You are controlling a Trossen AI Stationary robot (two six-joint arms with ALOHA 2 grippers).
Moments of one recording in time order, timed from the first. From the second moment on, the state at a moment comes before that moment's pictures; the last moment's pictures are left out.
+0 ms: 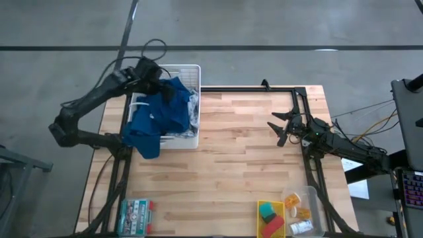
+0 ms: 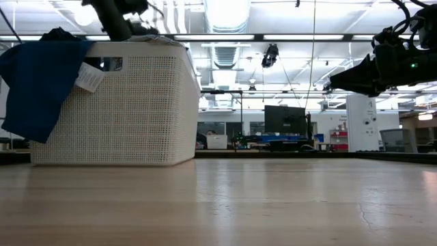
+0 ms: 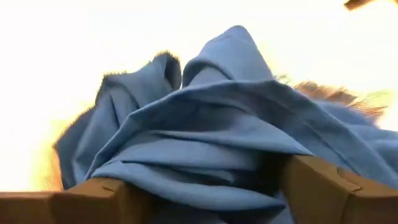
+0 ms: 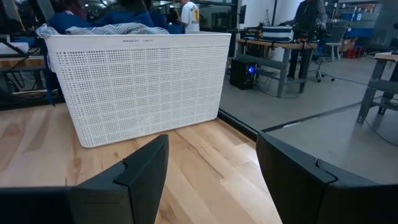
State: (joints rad) left arm 0.74 1.25 1.24 -0.92 -0.08 -0.34; right arm -0.35 0.07 0.01 0.03 0.13 0.02
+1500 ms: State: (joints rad) left arm 0.29 1.28 1.52 -1.38 -0.35 -0.80; right arm -0.35 0.07 0.01 0.03 0.13 0.01
